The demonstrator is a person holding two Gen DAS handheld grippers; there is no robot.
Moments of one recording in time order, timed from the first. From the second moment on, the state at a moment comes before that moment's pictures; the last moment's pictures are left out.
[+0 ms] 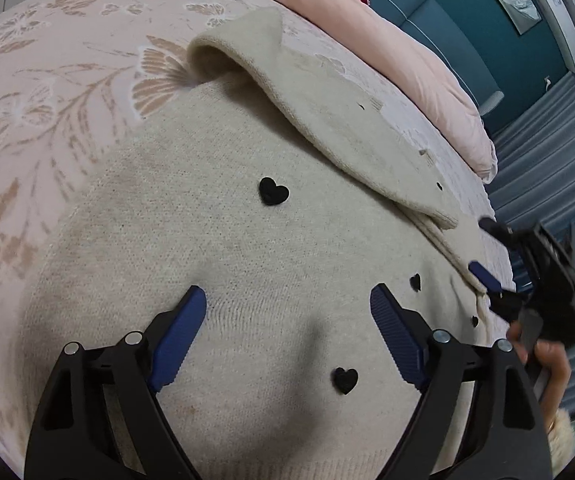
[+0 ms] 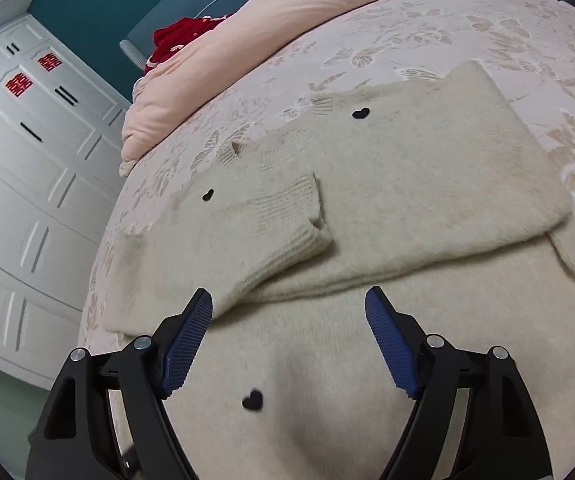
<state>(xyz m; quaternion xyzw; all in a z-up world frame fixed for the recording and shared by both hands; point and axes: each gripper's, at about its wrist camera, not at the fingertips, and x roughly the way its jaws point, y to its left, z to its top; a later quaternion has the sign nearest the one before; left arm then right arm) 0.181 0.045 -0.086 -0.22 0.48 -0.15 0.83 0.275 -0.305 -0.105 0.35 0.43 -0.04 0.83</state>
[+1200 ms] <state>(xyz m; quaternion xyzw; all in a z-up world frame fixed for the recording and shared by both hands) 0.321 0.058 -0.073 -0.41 0.51 -0.08 0.75 0.354 -0.354 0.045 0.21 0.36 0.07 0.91</state>
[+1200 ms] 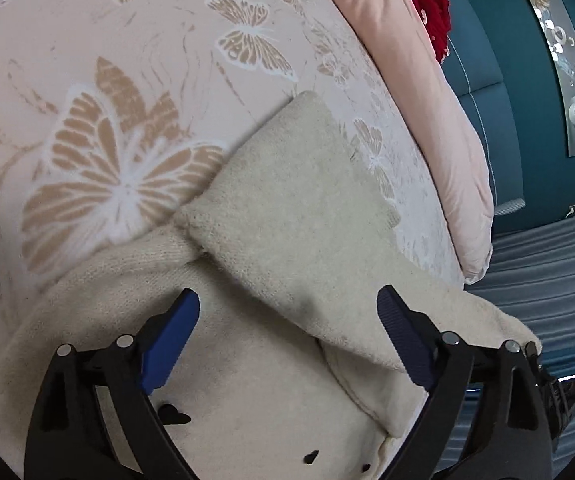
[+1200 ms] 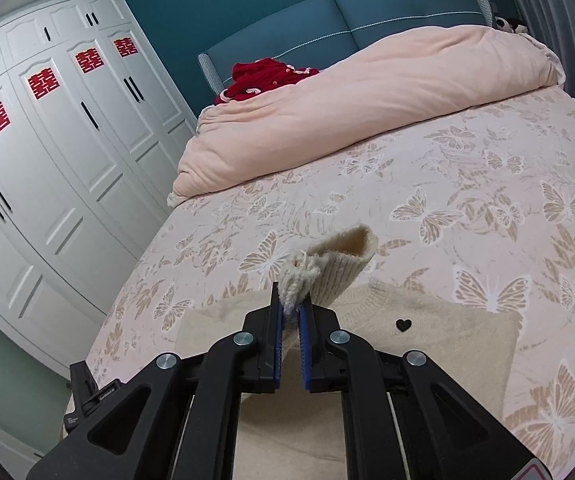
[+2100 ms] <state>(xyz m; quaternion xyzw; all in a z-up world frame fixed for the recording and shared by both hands) 0.335 0.077 -0.092 -0.28 0.45 -0.02 0.85 0.281 -0.415 -0.136 0.35 0.44 -0.04 0.82</state>
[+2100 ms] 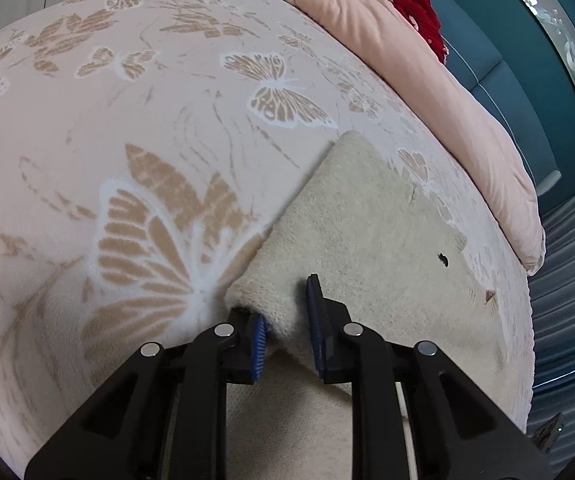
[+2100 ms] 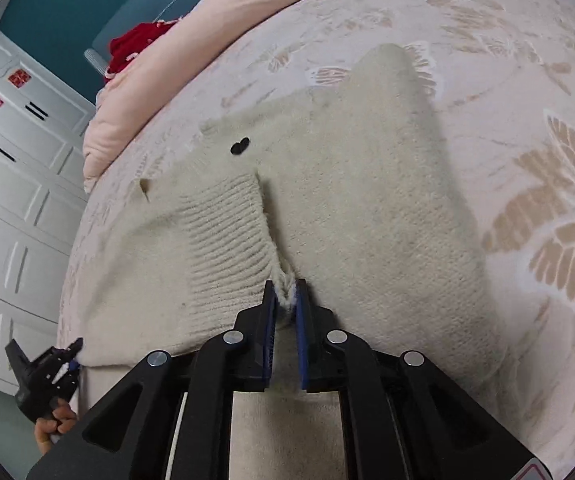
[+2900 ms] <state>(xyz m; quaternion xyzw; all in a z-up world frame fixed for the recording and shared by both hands) 0.310 0.058 -0.102 -0.25 0.35 -0.12 0.90 0.437 -0.171 -0.127 0.18 0.52 0.12 0.83</state>
